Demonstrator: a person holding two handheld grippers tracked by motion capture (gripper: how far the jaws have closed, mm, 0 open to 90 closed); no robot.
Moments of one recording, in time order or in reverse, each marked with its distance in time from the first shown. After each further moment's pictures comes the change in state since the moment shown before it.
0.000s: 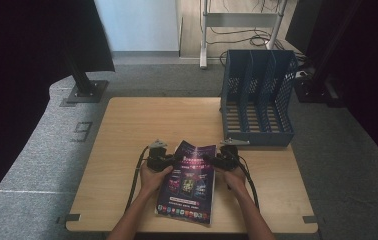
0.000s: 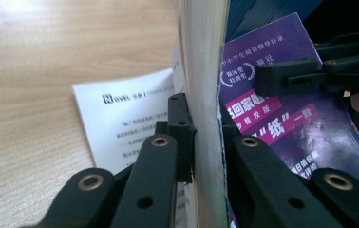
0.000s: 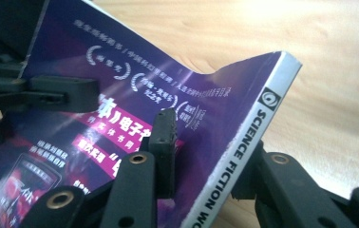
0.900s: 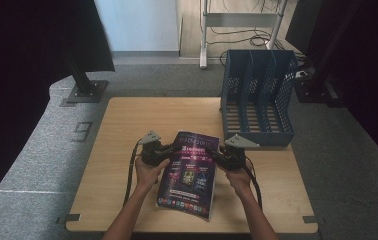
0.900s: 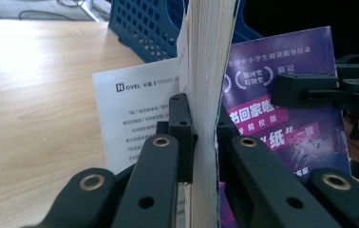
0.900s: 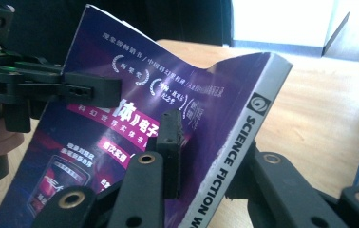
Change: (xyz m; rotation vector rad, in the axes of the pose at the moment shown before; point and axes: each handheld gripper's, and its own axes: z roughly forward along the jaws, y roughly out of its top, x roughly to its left) left arm -0.024 0.032 -0.038 -0.171 -0.035 0.067; right arm 0.042 0.024 -0.054 -0.235 -0.017 -0.193
